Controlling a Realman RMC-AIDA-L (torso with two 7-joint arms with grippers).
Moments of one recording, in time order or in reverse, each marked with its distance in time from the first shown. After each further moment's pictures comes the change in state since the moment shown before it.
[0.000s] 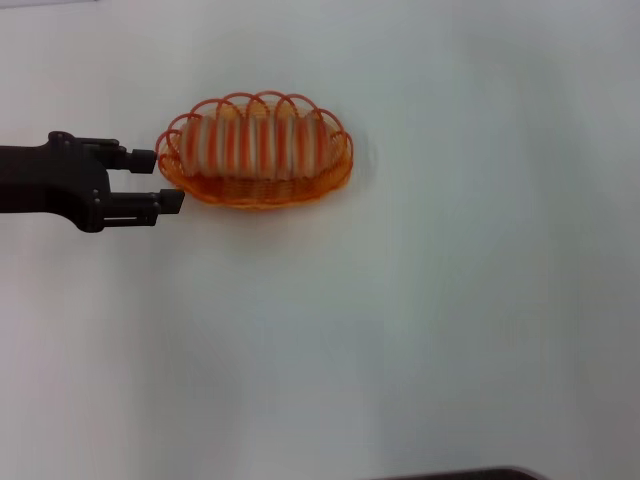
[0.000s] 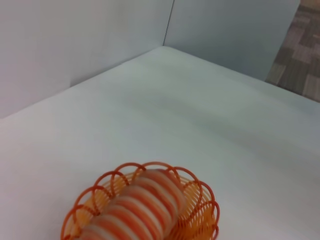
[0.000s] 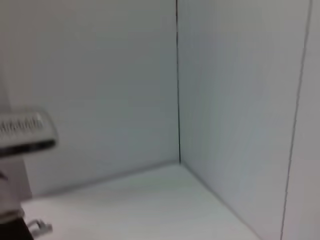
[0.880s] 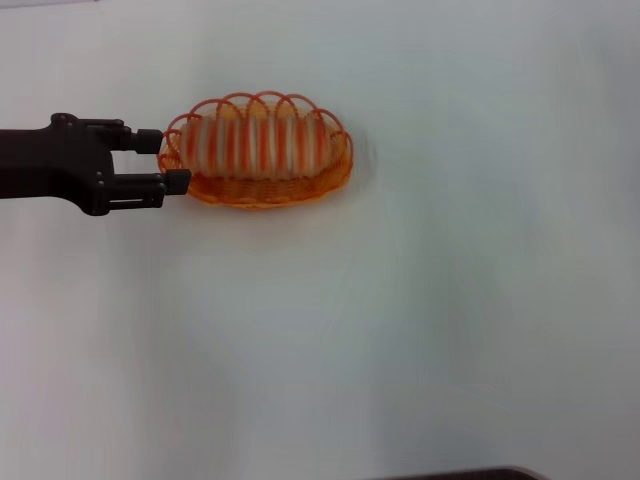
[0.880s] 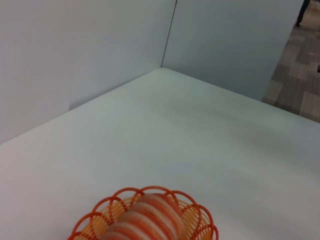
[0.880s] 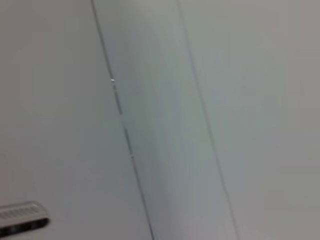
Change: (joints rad) left arm 0.001 0.000 0.000 -0.001 -0.056 -0.003 0.001; right arm -0.373 0.006 0.205 0.012 0.373 -0.203 -0.165
